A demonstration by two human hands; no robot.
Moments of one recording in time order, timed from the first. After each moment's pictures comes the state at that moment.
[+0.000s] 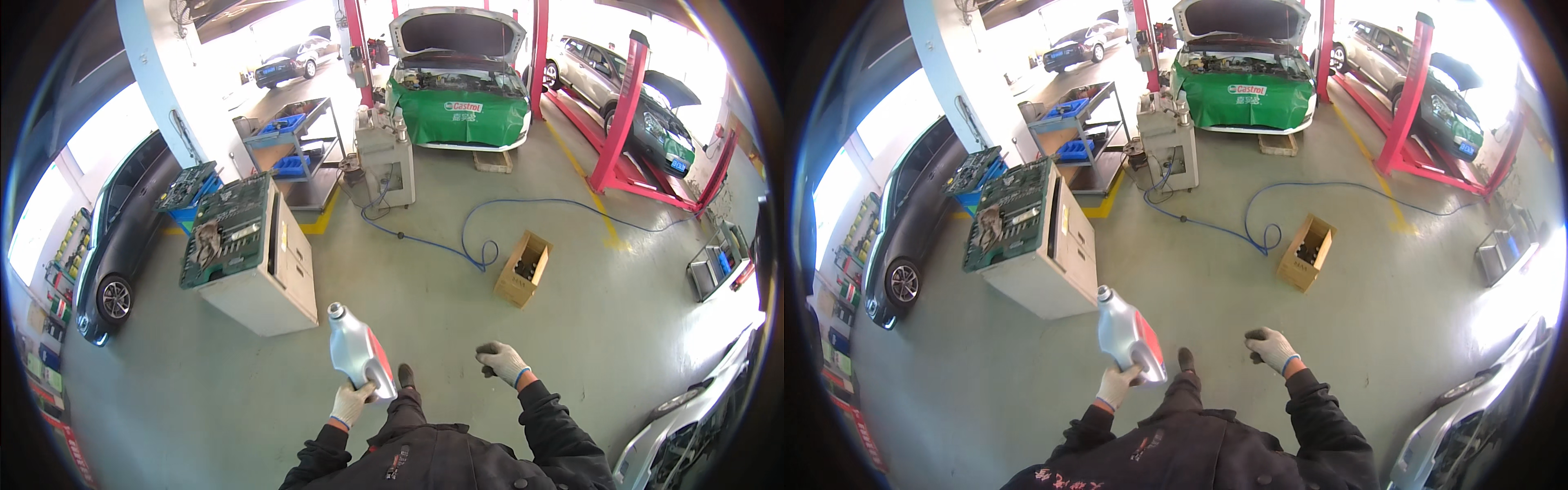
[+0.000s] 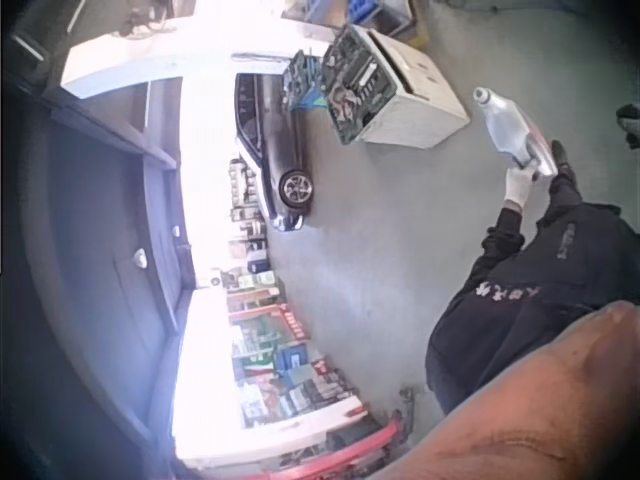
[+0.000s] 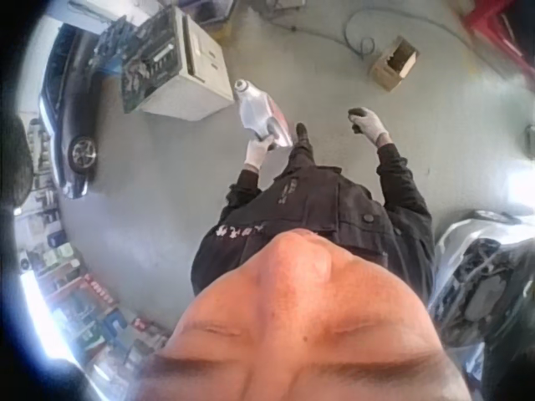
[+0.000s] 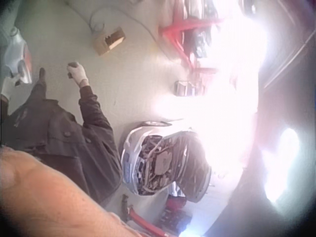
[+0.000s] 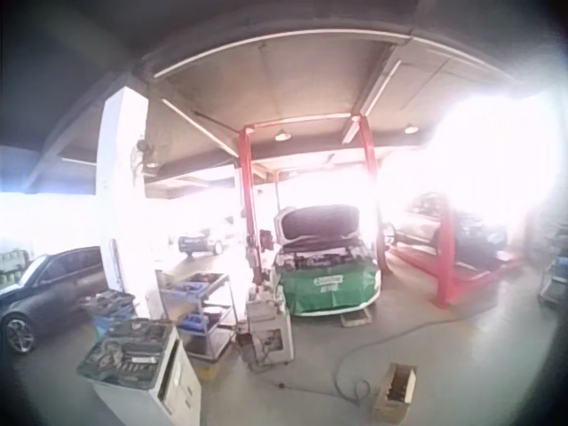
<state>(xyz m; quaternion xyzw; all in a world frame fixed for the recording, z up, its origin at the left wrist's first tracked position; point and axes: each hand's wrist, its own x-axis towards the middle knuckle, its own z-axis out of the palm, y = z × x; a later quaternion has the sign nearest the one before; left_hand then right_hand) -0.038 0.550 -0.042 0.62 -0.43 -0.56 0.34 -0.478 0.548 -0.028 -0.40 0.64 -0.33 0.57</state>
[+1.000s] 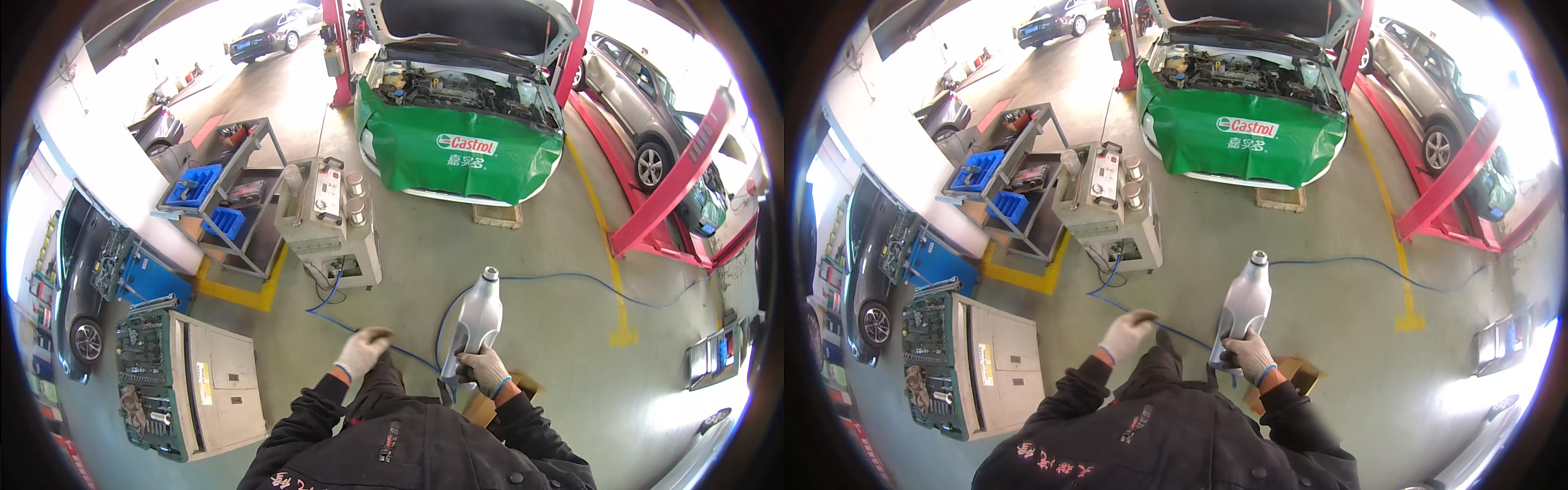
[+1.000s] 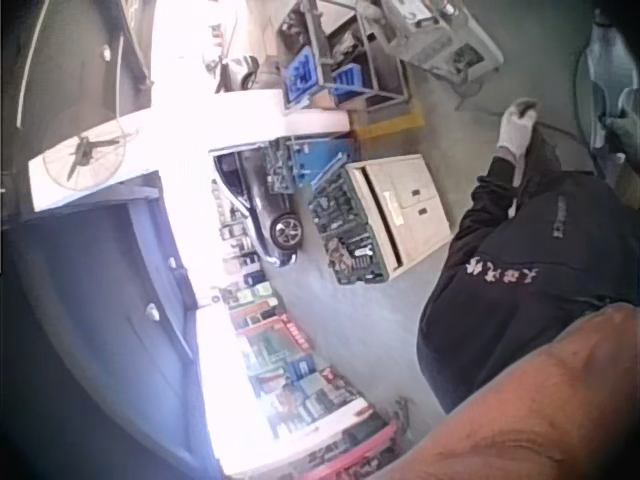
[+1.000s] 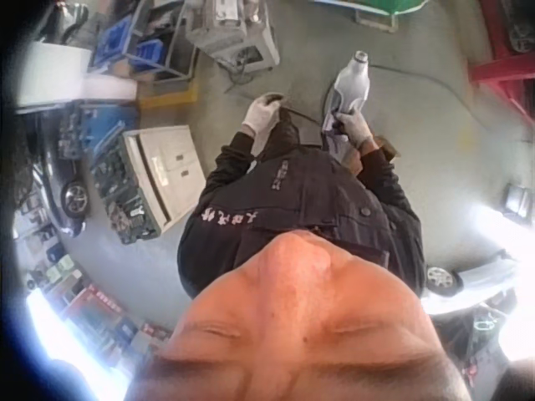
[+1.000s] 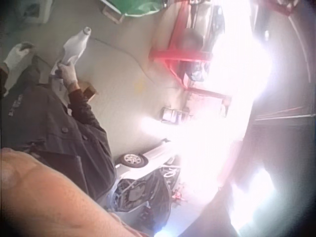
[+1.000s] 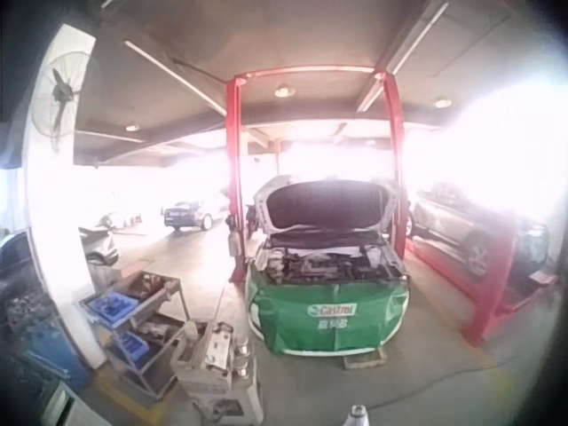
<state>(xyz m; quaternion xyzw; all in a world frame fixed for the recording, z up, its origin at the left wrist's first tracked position) -0.487 -0.565 -0.014 0.51 -0.65 -0.50 0.27 -0.819 -0.468 0.033 -0.19 0.61 -0.40 0.65</state>
